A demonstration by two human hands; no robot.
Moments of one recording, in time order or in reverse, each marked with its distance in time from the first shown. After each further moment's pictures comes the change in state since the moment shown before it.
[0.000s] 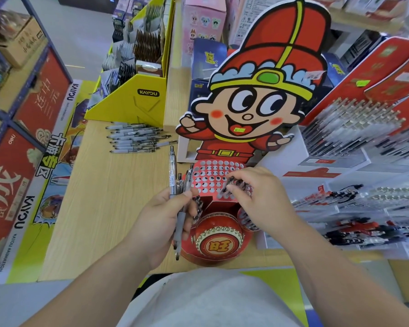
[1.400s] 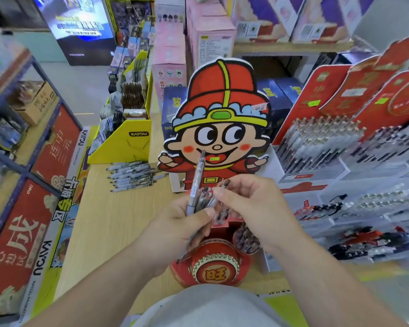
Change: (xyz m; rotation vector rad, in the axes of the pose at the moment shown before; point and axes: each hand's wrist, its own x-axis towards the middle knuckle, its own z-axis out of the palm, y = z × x) left_hand -0.004 0.047 0.059 0.457 -0.261 0.216; right_hand -0.002 -0.037 -0.062 0.987 0.049 0.345
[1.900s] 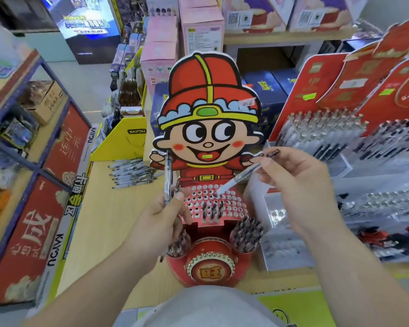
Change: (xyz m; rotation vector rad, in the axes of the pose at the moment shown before) left_hand 0.014 -0.019 0.001 0.064 0.350 -0.072; right_hand 0.020 0.000 -0.069 0.111 0.260 -0.145
